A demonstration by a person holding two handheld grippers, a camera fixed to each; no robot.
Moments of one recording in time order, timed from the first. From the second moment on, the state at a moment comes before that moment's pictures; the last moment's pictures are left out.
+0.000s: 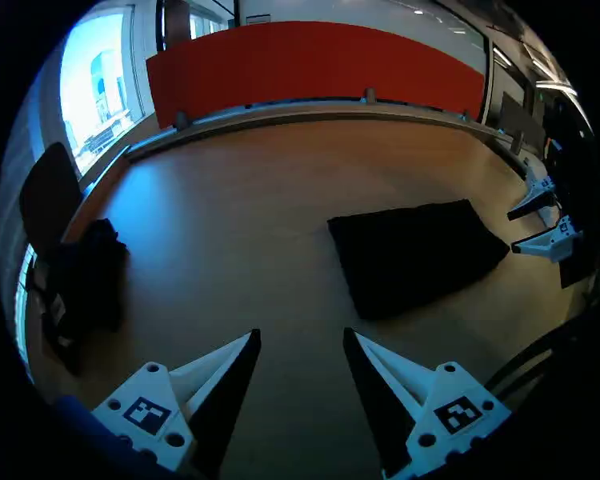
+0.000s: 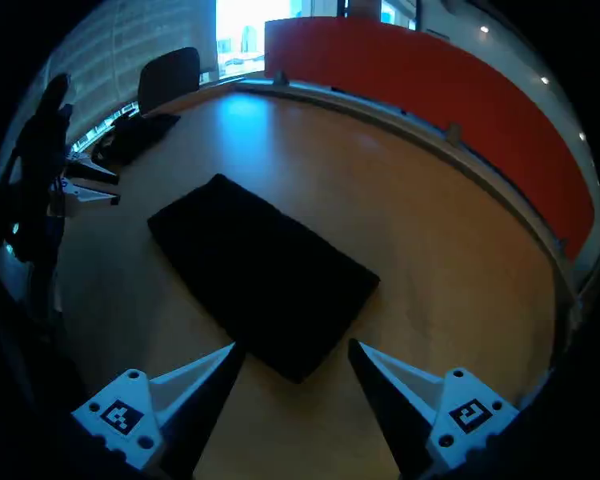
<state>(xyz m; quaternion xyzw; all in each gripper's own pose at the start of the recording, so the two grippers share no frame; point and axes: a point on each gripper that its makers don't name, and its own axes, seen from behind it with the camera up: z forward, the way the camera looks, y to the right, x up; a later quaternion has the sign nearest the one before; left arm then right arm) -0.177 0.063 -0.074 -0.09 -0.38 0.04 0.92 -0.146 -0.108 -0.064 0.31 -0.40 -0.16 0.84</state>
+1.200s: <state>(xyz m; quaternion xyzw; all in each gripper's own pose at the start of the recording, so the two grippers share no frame) -0.175 0.032 -0.120 -0.05 -0.39 0.02 0.92 -0.182 -0.098 -0.082 0.34 -0.45 -0.18 0.80</state>
